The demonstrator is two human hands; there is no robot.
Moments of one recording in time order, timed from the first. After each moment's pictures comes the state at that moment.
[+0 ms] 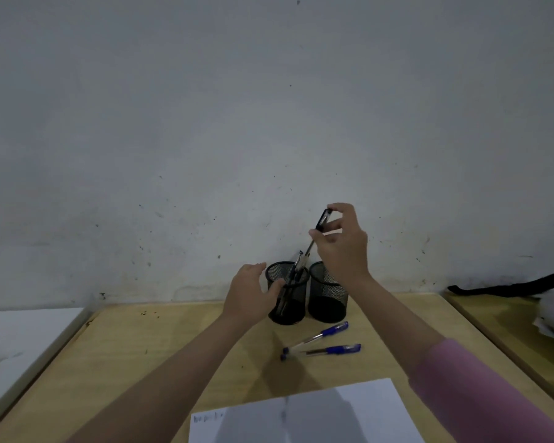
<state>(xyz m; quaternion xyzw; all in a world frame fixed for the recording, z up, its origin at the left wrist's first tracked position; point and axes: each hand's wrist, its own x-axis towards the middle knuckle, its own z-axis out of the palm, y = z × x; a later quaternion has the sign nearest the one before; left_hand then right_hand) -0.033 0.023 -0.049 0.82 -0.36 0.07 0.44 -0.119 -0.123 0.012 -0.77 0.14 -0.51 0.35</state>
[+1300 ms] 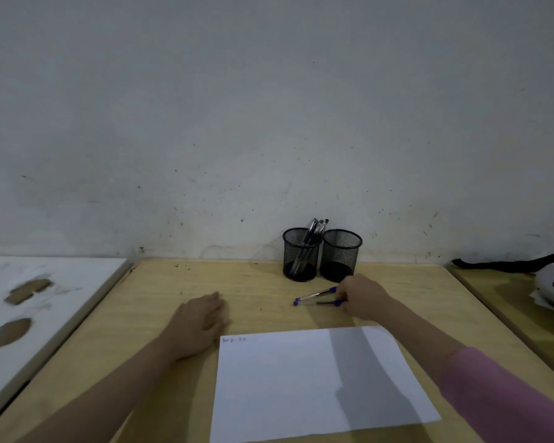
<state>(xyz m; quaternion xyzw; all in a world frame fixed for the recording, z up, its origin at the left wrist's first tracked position) -0.035 0.187 -0.128 0.89 -0.39 -0.04 0.21 -0.184 -0.119 -0.084 -0.98 0.20 0.02 0.04</state>
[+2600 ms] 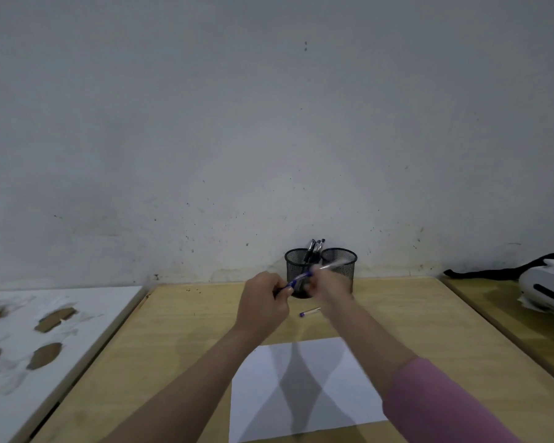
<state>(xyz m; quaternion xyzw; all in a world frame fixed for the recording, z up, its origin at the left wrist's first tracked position) -0.121 0.108 -0.045 0.77 -0.42 0.19 0.45 -0.167 -0.032 -0.031 -0.41 0.33 -0.31 0.79</state>
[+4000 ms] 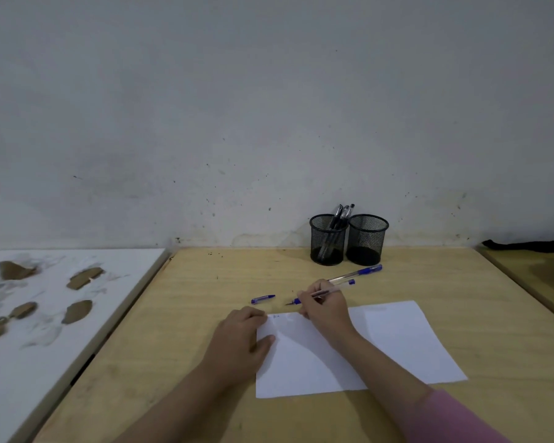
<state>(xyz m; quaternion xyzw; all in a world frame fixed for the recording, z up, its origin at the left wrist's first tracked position) -0.108 0.212 -0.146 0.85 -0.43 0.08 0.28 -0.172 0.029 -0.128 -0.70 0.22 -0.25 0.63</state>
